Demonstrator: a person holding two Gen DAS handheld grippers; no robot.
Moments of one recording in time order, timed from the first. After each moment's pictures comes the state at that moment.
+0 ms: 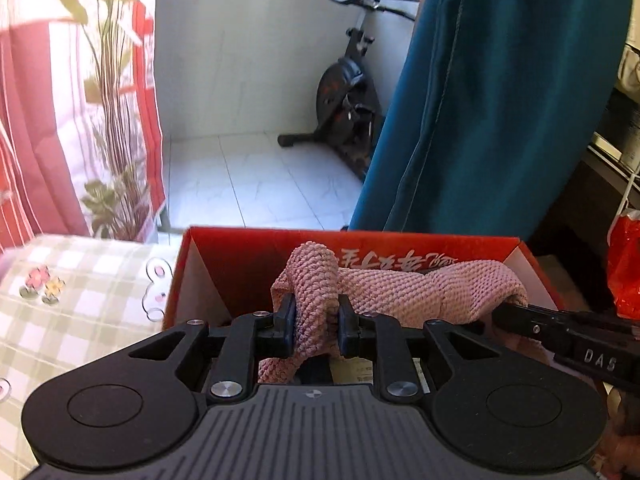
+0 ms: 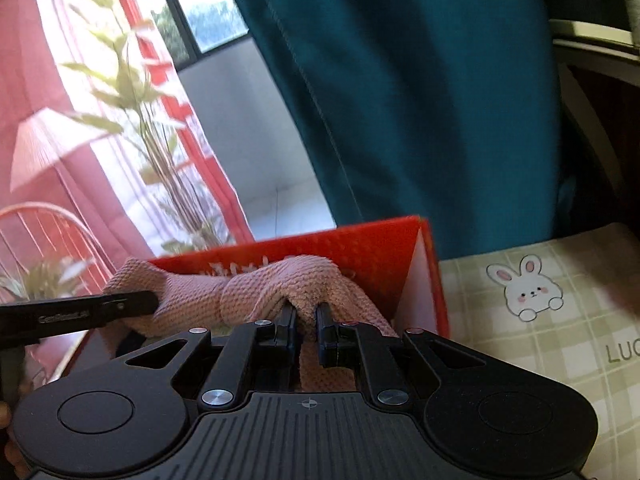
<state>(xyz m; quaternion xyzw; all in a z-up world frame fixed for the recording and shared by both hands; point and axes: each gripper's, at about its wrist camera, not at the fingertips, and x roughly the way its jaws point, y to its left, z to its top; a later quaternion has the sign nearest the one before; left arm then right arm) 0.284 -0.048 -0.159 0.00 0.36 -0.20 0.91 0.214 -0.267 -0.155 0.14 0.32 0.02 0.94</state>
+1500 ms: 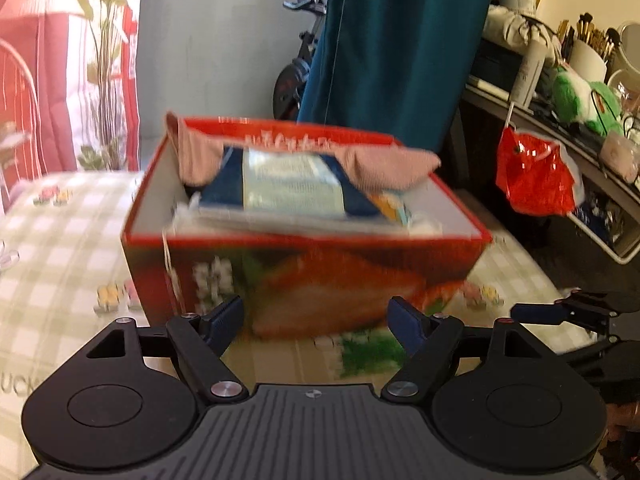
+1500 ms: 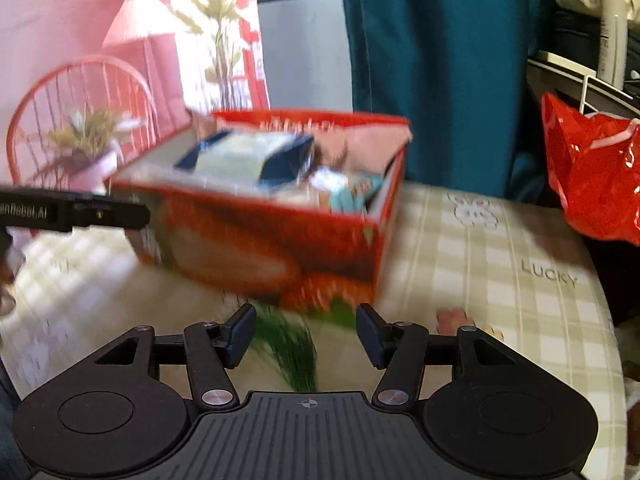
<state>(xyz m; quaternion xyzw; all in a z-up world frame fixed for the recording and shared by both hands) 0.079 -0.018 -0.181 0.00 0.34 -0.25 0.91 -0.003 -0.252 -0.153 -0.02 0.37 0.07 0.93</state>
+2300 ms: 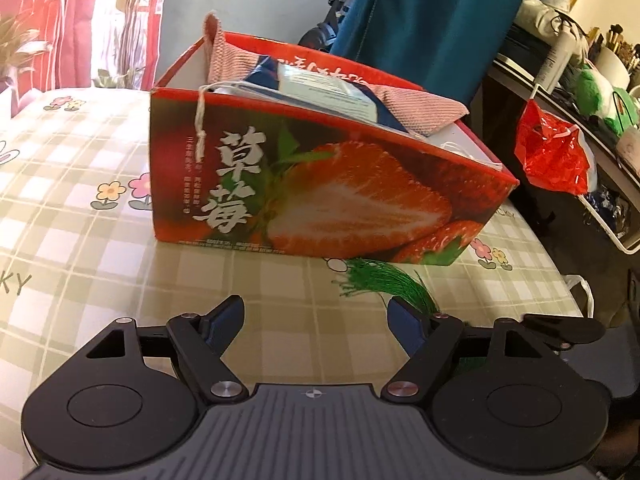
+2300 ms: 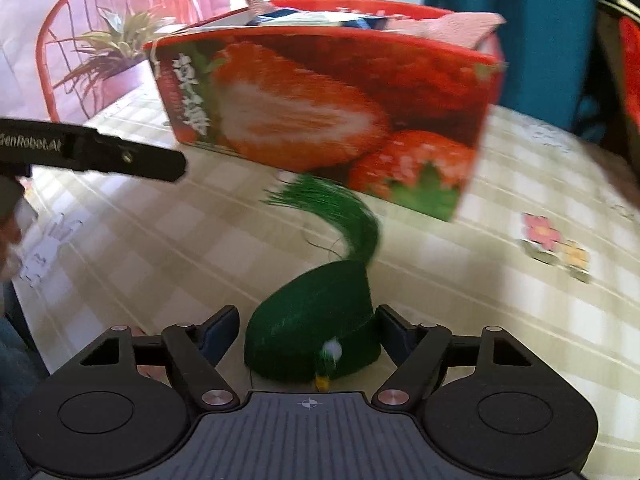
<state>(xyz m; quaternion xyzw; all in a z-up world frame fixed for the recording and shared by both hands) 0.064 0.008 -0.235 -0.05 0.39 -0.24 0.89 -0.011 -0.211 -0.223 -0.04 0.46 0.13 0.88</state>
